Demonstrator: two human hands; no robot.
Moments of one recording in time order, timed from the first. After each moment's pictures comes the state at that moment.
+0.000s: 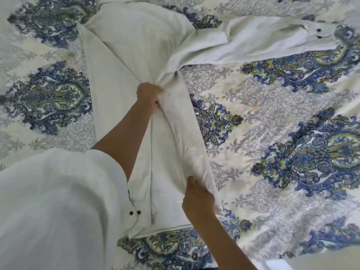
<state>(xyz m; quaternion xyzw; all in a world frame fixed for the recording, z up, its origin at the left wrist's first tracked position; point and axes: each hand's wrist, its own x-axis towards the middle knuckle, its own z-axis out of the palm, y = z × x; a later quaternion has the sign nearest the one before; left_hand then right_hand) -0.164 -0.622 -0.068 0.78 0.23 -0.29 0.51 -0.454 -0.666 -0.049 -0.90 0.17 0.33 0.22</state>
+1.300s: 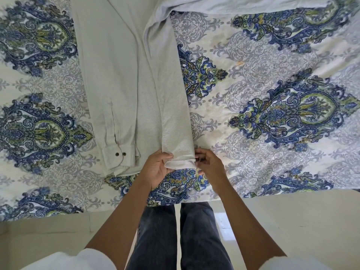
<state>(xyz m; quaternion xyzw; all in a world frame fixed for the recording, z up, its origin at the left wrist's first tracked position) -0.495 -0.574 -0.063 0.45 0.35 -0.43 0.70 -0.558 -0.739 -0.060 -0.61 0.38 0.22 0.66</state>
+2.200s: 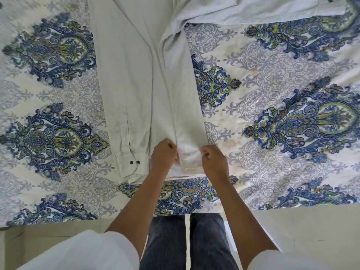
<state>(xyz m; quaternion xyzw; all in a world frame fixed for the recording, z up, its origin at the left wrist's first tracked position) -0.443 -0.578 -0.063 0.87 0.19 -0.35 0.31 -0.514 -0.714 -0.063 -0.84 0.28 0.18 0.43</state>
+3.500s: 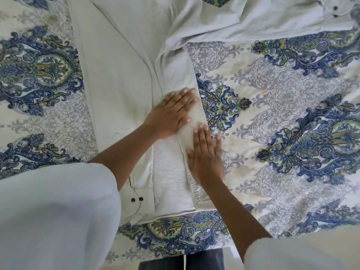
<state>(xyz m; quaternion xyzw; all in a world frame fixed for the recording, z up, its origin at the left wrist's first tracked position) -0.257 -0.583 -0.120 0.86 -0.49 -0.10 -0.02 -0.431 -0.684 -0.122 -0.98 0.14 0.09 0.10</state>
